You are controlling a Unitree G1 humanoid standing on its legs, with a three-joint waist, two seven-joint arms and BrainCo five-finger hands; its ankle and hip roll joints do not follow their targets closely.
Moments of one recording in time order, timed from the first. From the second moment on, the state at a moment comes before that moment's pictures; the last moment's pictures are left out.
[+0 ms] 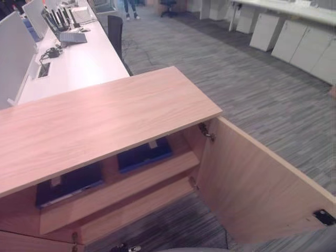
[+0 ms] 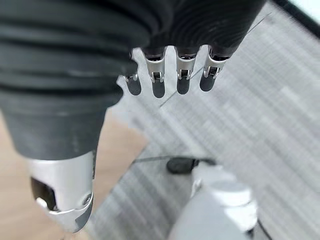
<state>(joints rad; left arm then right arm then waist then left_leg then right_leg) 0.01 0.20 -0.08 1.36 -0.27 0.00 -0.10 0.05 -0.38 -0.04 1.43 0.30 0.05 0.02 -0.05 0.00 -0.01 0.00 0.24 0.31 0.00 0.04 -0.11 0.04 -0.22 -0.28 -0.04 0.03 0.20</state>
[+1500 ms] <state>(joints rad) 0.01 0.28 0.01 1.31 -0.29 -0.01 -0.09 0.04 -0.61 -0.09 0.80 0.19 0.03 -0.08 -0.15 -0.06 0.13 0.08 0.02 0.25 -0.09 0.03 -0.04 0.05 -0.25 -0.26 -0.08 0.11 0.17</state>
